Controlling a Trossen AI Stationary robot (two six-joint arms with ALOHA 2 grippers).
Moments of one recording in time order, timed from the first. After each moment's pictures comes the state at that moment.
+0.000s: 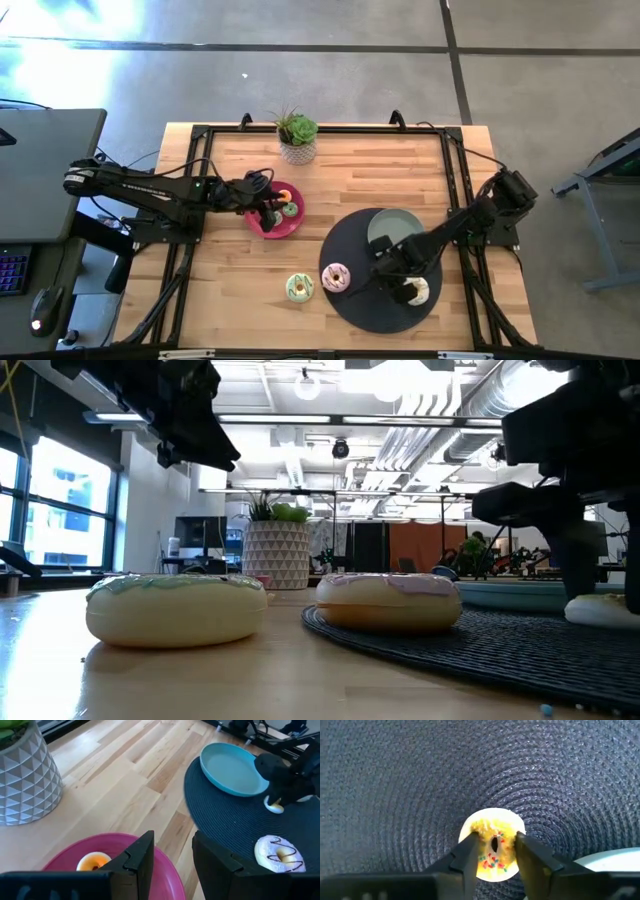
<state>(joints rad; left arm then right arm) -0.08 1.03 0.68 -0.23 -0.33 -0.48 0.49 1.71 0.93 -0.55 -0.02 0.11</state>
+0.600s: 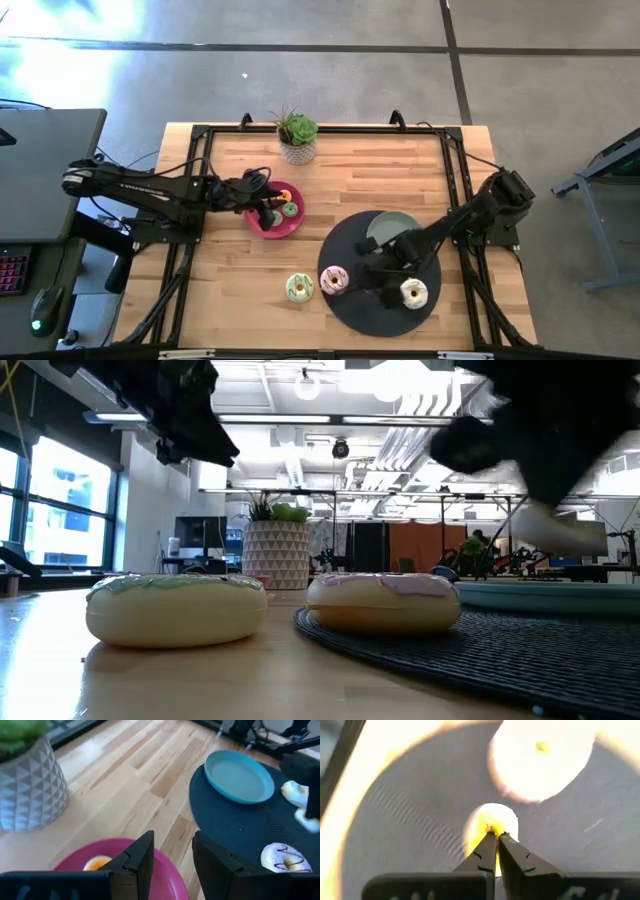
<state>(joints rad) -0.08 1.01 0.68 -0.24 -0.35 -0.45 0.45 1.71 1.15 -0.60 -0.04 0.08</state>
